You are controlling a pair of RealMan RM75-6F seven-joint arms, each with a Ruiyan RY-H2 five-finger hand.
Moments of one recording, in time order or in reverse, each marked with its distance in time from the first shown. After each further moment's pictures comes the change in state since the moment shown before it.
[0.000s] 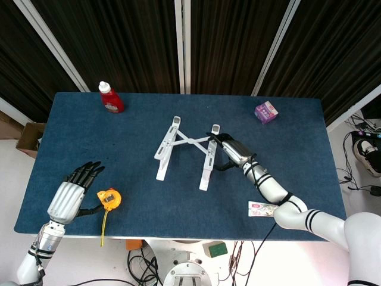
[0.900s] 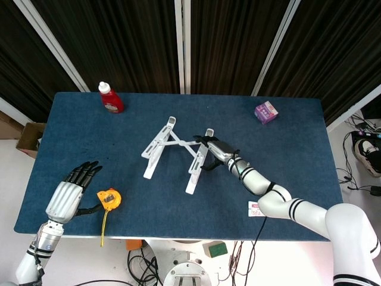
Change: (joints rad) left arm -0.001 0.004 0.000 0.002 -0.024 -0.012 -0.001; right arm 0.131 -0.065 0.032 0.081 0.040 -0.228 0.049
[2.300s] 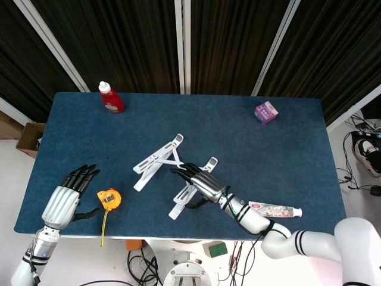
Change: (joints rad) left arm 0.034 0.006 0.026 0.009 0.052 0.073 -0.015; right arm -0.178 -0.046 -0.118 -0.332 -0.174 0.442 -0.273
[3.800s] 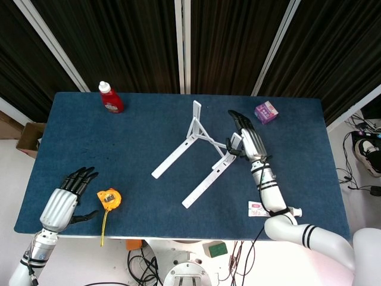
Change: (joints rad) left arm 0.015 -0.011 0.007 0.038 0.021 0.020 -0.038; right arm -0.123 0.057 0.266 0.041 0.323 0.124 -0.125
